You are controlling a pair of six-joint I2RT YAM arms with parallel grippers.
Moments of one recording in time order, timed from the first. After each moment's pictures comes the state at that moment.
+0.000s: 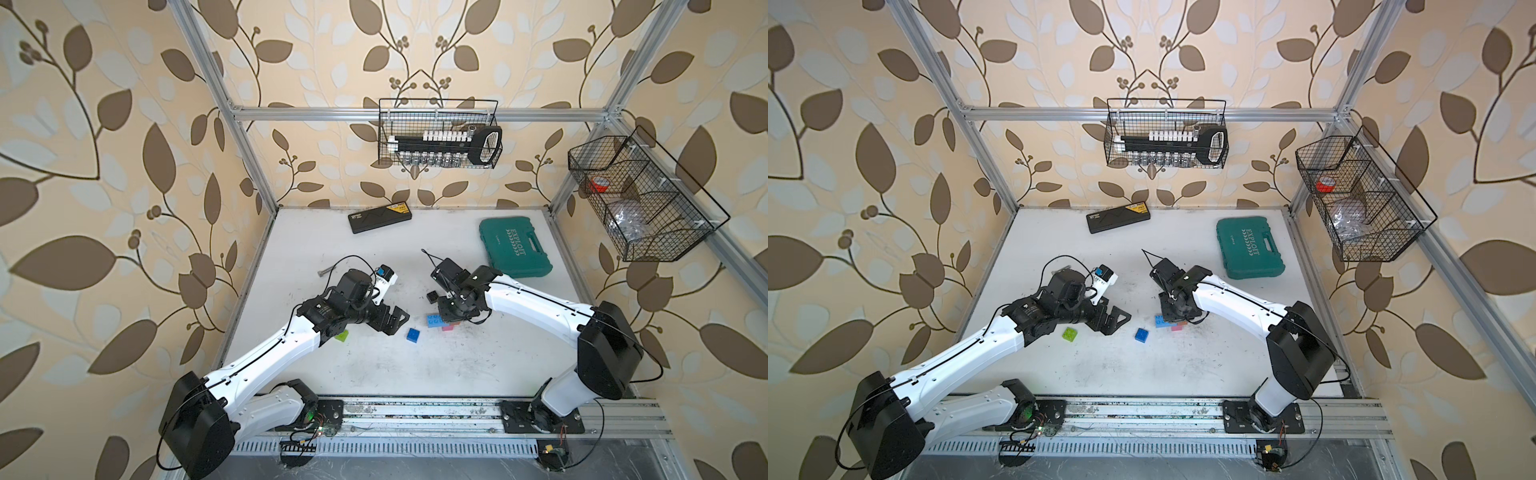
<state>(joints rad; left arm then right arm) -0.61 1.08 0.77 -0.45 0.31 -0.20 0.72 1.60 1.17 -0.92 0.10 0.60</state>
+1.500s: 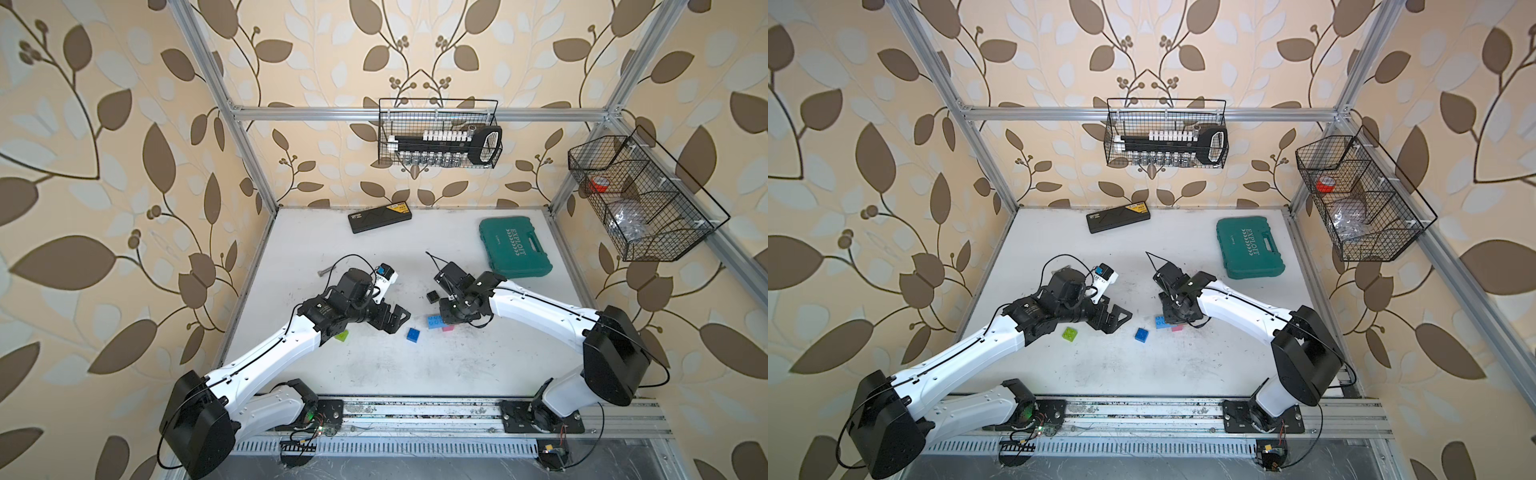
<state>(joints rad) -0.61 1.09 0.77 -0.42 0.31 -0.21 0.73 1.57 1.09 -0.83 0.11 0.63</state>
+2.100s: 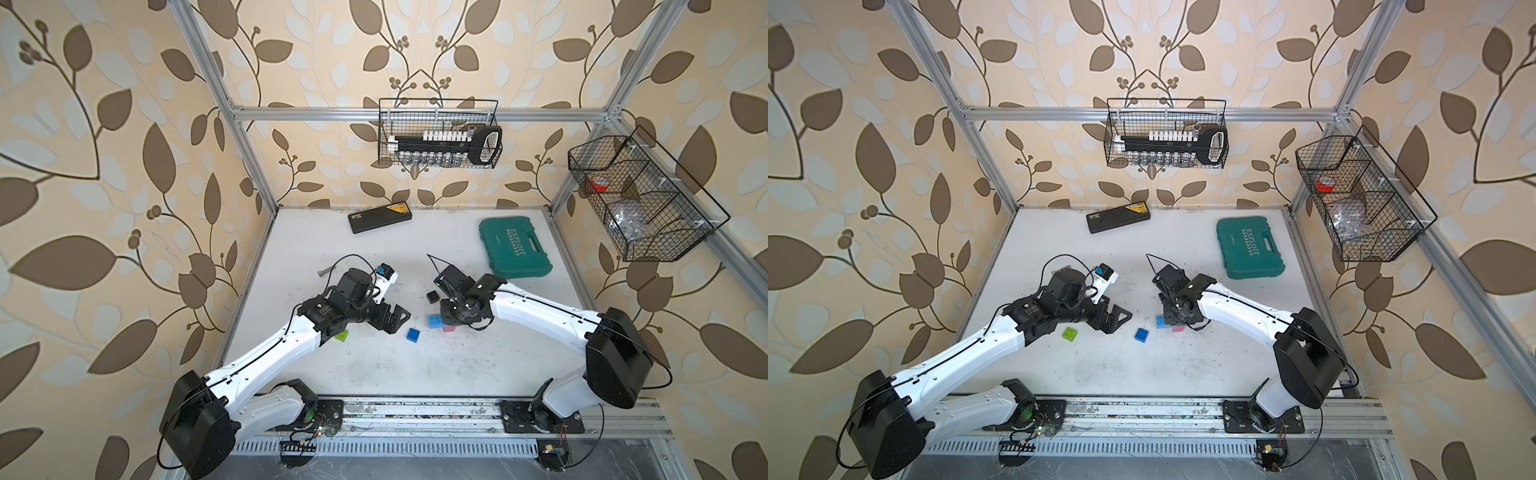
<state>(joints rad) -0.61 1.09 0.77 -0.42 0.31 -0.21 0.74 1.55 1.07 -0.84 0.14 0.70</state>
